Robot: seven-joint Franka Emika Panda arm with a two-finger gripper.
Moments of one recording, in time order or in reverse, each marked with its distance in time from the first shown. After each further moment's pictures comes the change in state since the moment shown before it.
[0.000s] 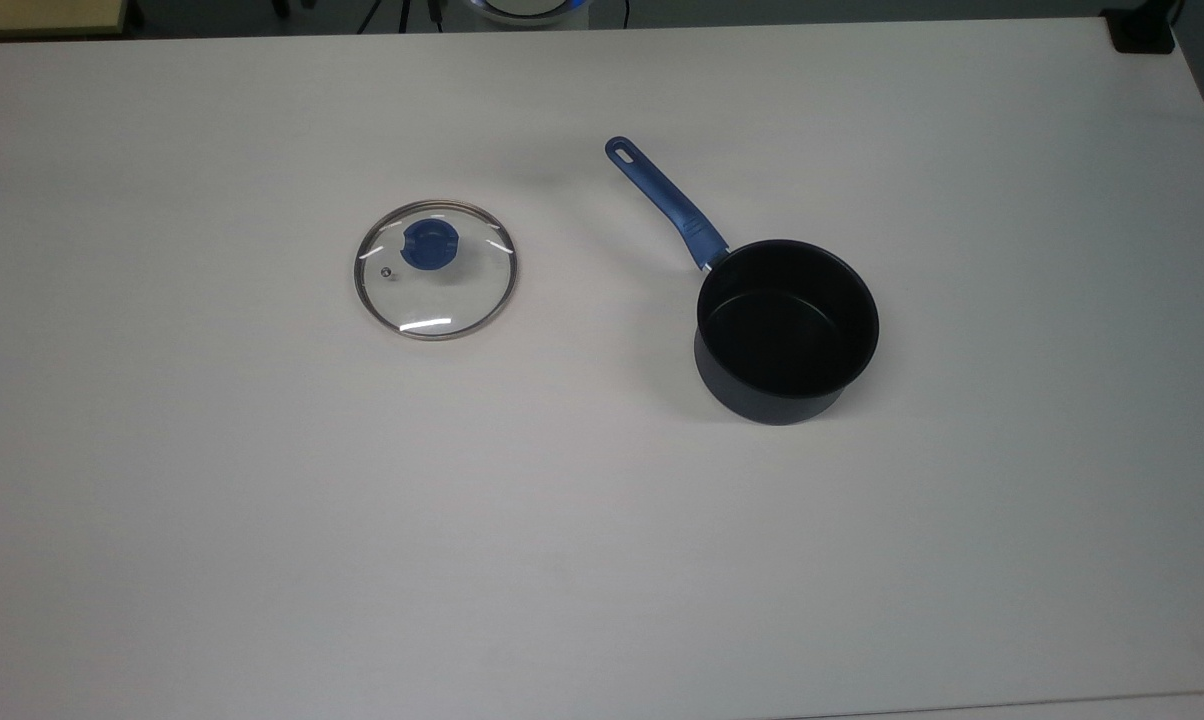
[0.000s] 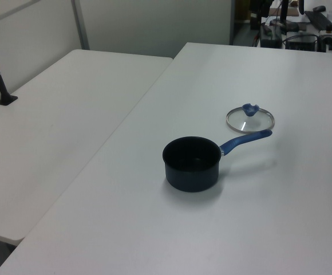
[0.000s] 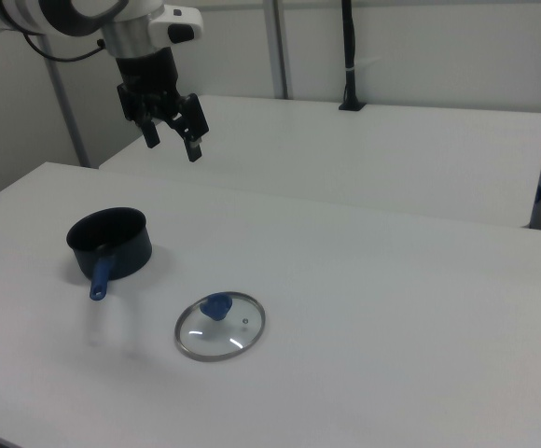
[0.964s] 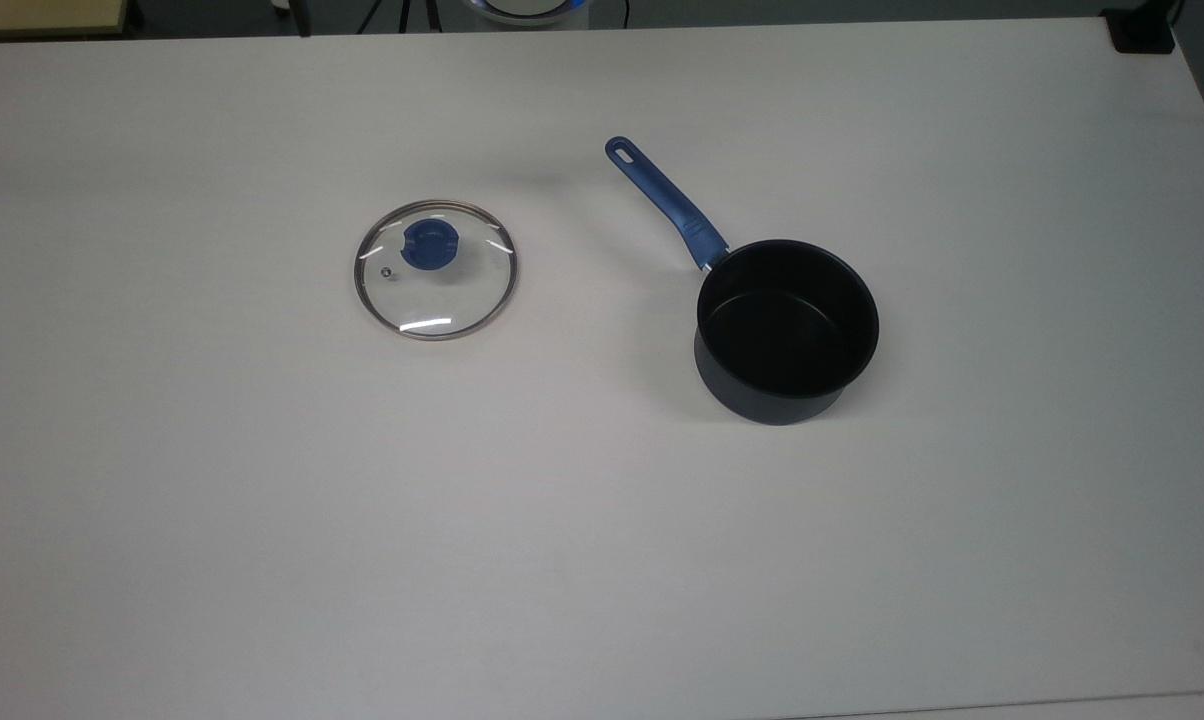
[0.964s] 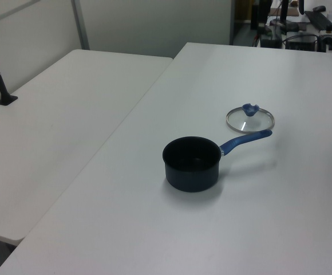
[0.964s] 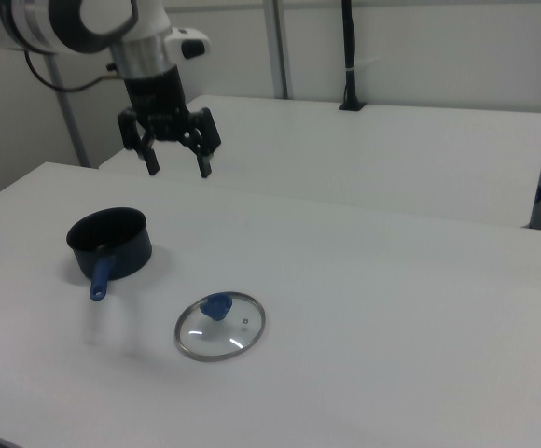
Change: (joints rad) arm 0.001 0.003 0.000 -0.059 -0.052 0.000 -0.307
